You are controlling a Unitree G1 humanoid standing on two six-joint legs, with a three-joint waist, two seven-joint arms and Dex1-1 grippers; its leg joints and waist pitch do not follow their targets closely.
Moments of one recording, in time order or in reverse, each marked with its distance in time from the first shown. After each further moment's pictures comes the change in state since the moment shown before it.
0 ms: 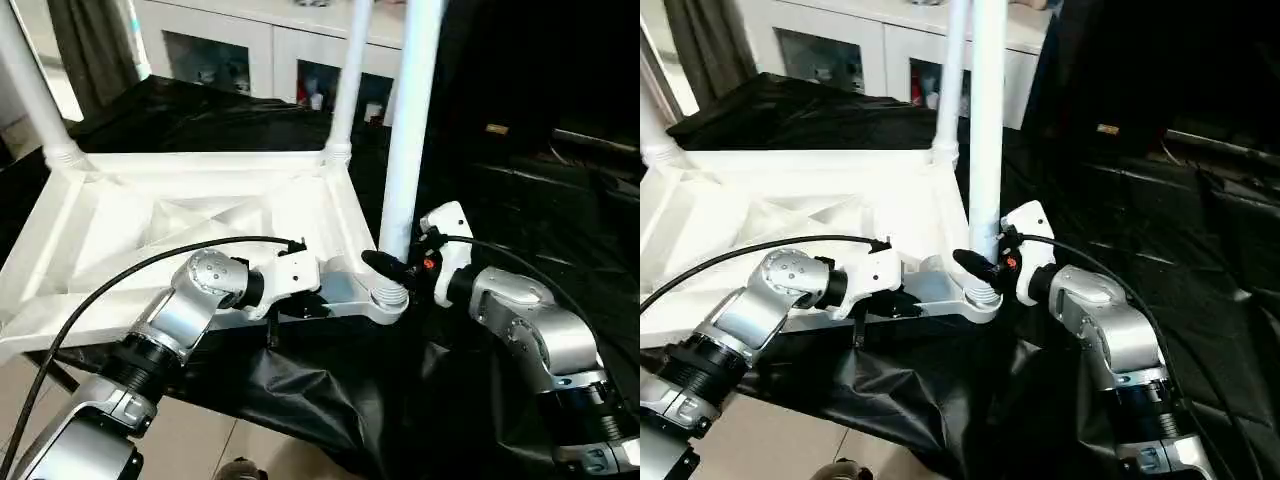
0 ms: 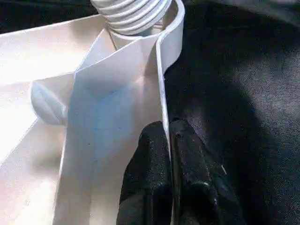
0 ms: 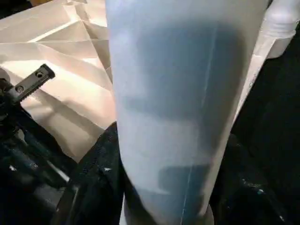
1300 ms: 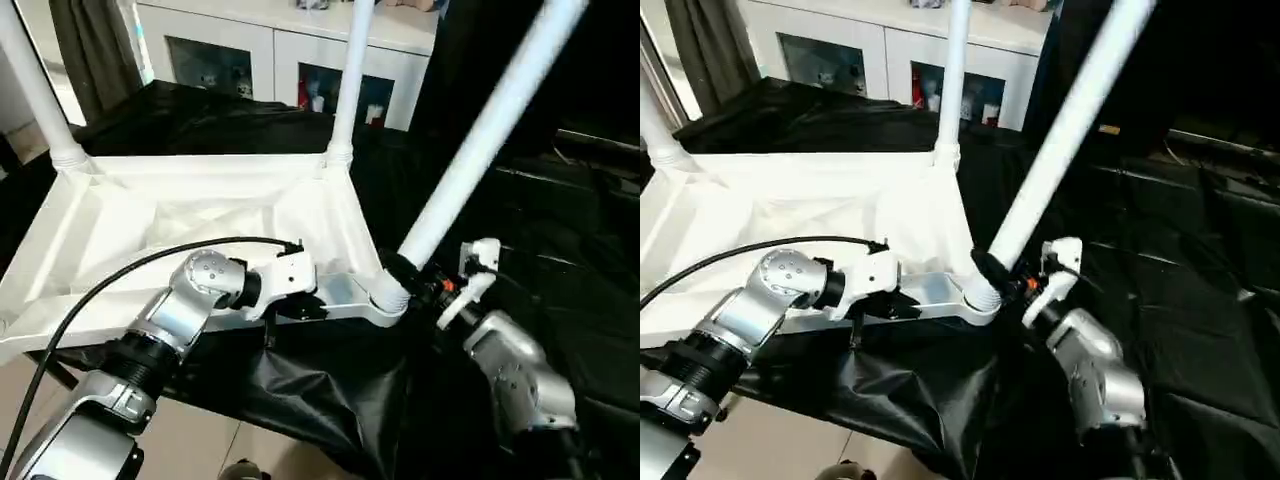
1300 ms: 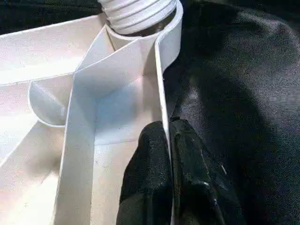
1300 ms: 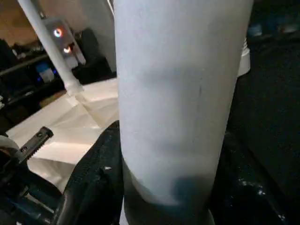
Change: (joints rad) left arm -0.017 0.001 0.008 0.077 -0.018 -0.074 -0.020; right arm 0.157 0.207 -0.203 0.204 0.155 -0.383 0.047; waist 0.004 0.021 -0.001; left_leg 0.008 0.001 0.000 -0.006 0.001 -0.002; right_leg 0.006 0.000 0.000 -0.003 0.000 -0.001
